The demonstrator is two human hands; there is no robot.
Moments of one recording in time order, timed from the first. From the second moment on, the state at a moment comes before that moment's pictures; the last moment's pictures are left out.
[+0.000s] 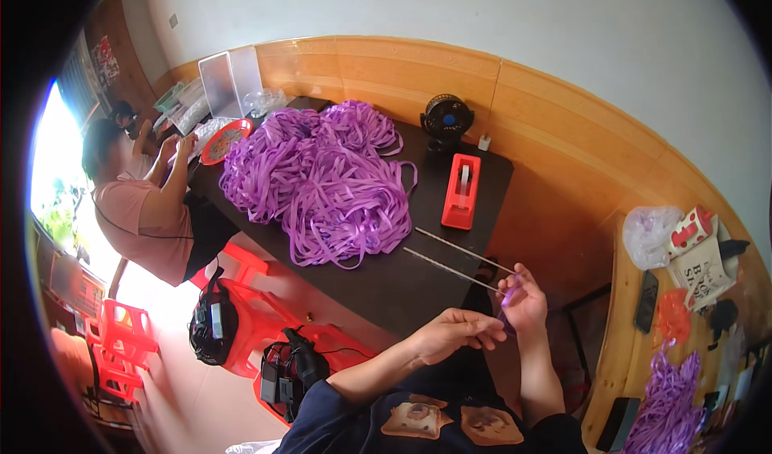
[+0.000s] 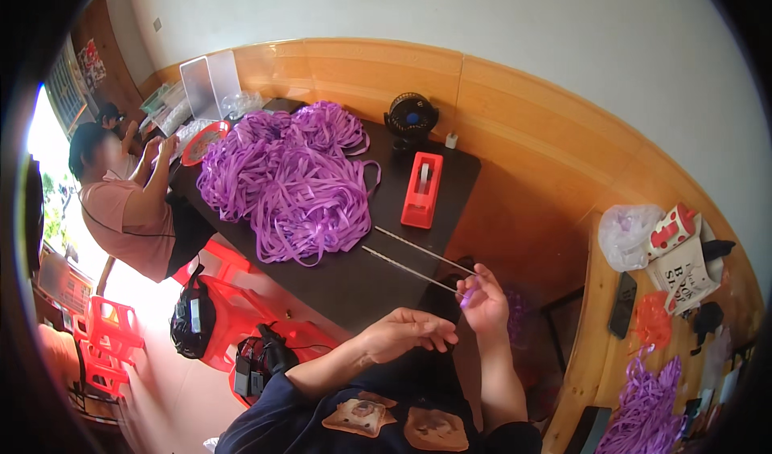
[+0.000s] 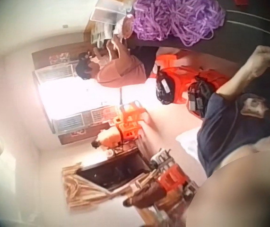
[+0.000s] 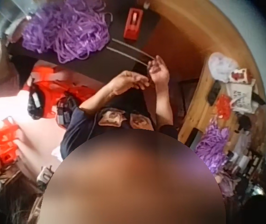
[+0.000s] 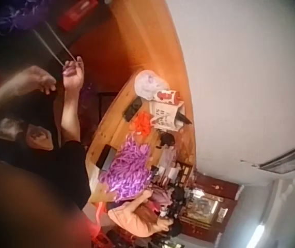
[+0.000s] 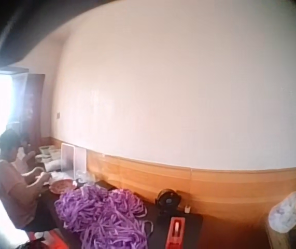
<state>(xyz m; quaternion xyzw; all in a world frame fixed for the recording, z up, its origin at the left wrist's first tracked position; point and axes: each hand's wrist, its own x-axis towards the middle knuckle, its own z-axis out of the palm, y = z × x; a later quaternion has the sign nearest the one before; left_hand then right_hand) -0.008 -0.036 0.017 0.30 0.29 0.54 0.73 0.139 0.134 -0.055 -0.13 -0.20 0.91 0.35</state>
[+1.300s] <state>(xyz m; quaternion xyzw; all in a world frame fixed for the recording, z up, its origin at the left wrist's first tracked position) -0.083 -0.054 0.067 0.66 0.63 0.40 -0.10 0.143 0.044 0.038 -0.09 -0.71 0.52 0.47</state>
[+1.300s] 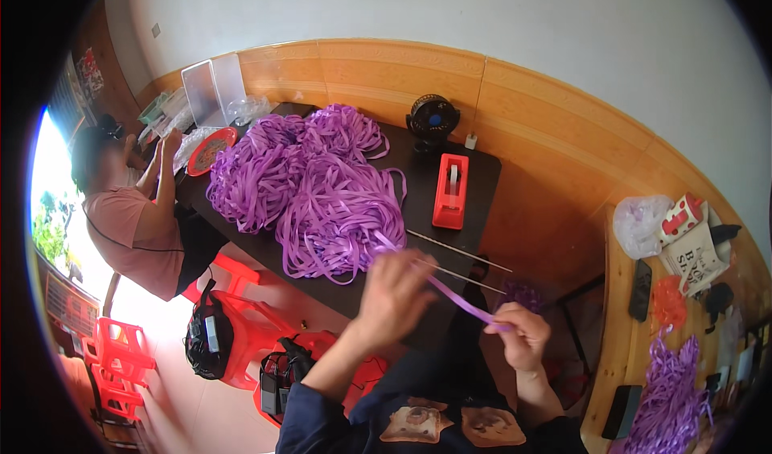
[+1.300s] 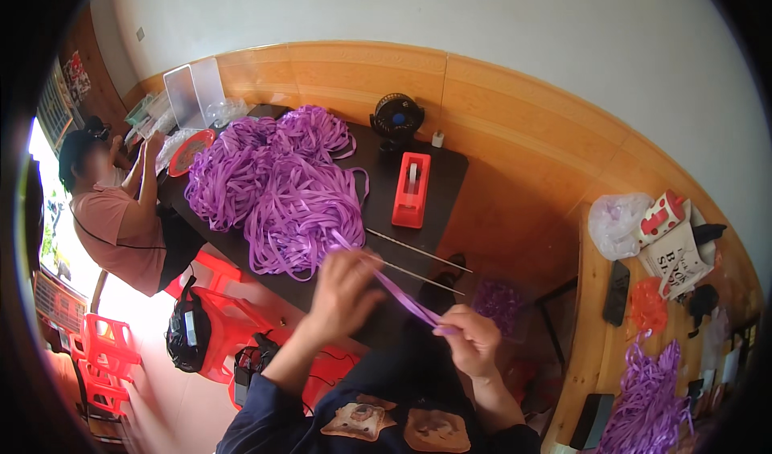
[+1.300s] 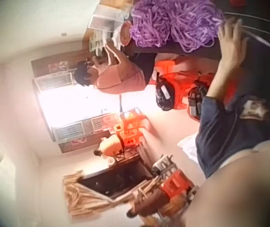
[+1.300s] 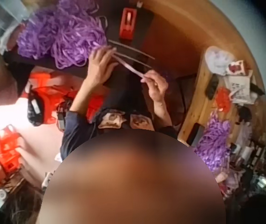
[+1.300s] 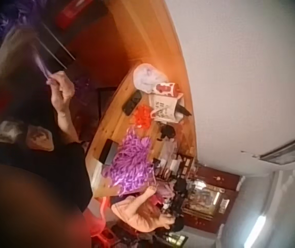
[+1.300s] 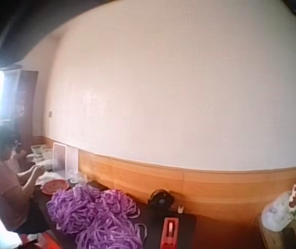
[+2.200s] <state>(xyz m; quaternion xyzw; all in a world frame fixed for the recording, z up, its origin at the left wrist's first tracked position) -0.169 -0.050 0.031 0.52 0.80 0.22 -0.20 0.221 0.038 0.048 -0.13 -0.58 0.53 0.60</state>
